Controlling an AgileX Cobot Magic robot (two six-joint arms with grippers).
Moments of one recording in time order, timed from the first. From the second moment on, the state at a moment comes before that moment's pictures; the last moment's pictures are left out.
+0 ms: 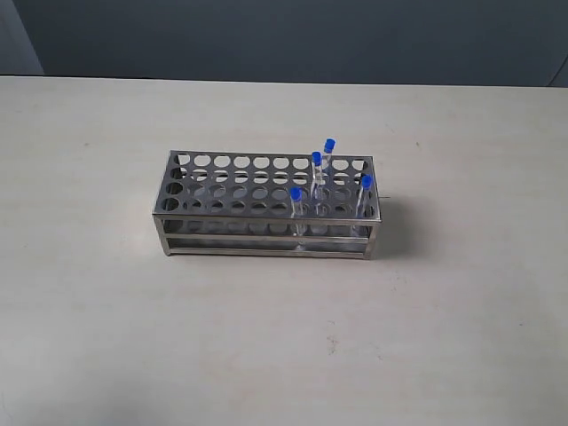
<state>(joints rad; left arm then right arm) 0.08 0.00 0.00 0.34 0.24 -0.35 -0.13 0.08 -0.05 0.52 -0.27 0.31</state>
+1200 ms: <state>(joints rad) 0.08 0.00 0.00 0.34 0.24 -0.35 0.14 1.74 -0.67 -0.85 -0.88 0.49</state>
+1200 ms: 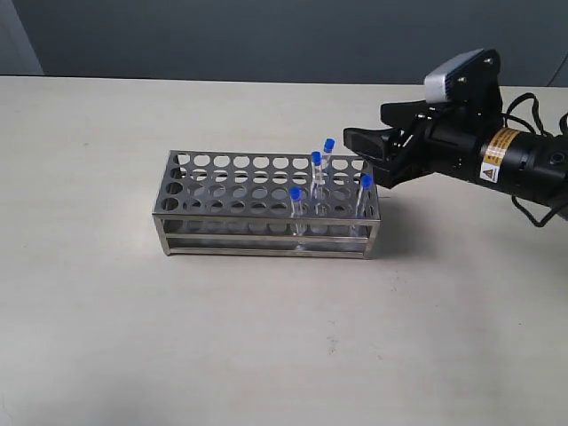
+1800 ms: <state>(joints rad) 0.08 0.00 0.00 0.34 0.24 -0.35 0.14 1.91 -0.68 -0.93 -0.93 0.53</state>
